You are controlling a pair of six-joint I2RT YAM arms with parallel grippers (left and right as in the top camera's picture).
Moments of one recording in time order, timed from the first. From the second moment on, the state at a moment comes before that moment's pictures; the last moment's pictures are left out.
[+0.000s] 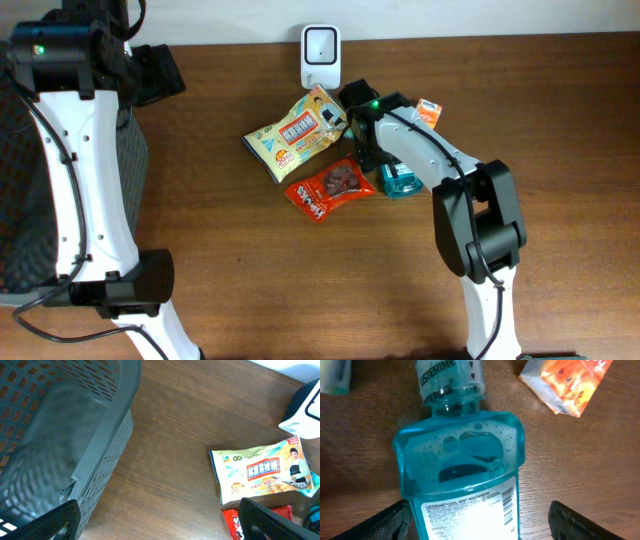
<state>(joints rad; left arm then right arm) 0.01 2.00 2.58 -1.68 -0.18 -0.36 0.40 2.24 1.75 -1.02 0.43 0.28</state>
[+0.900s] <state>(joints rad) 0.01 2.00 2.58 -1.68 -0.18 -0.36 0.07 2.24 1.69 -0.94 -0.42 0.26</state>
